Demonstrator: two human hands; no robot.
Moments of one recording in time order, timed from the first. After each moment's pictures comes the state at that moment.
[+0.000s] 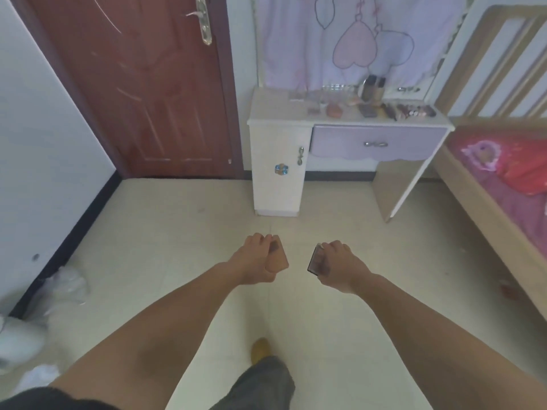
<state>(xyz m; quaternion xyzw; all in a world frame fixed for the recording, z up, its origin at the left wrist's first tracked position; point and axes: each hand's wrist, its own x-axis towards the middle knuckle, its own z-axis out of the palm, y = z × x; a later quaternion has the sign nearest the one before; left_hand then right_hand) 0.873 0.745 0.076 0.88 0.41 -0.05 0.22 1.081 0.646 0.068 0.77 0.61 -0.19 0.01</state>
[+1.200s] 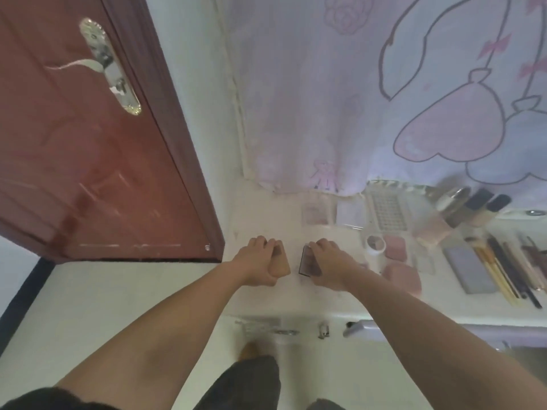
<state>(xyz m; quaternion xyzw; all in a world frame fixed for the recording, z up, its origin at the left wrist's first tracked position) 1.208 1.535 0.069 0.89 0.39 -0.15 0.18 1.397 1.454 0.068 0.71 0.68 -0.19 0.07</state>
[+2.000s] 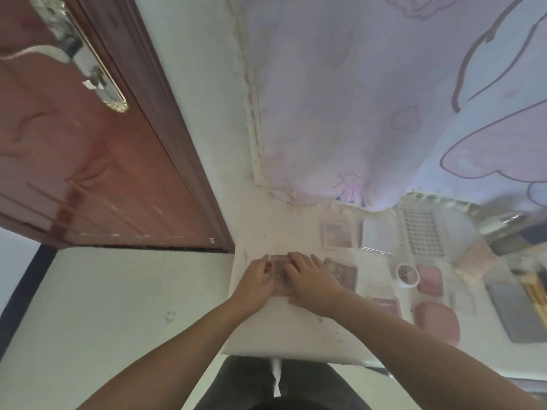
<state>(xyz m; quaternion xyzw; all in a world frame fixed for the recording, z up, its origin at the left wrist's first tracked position) 1.209 1.589 0.024 0.70 0.53 0.07 0.48 1.360 1.539 0.043 0.62 0.77 -0.17 0.09</state>
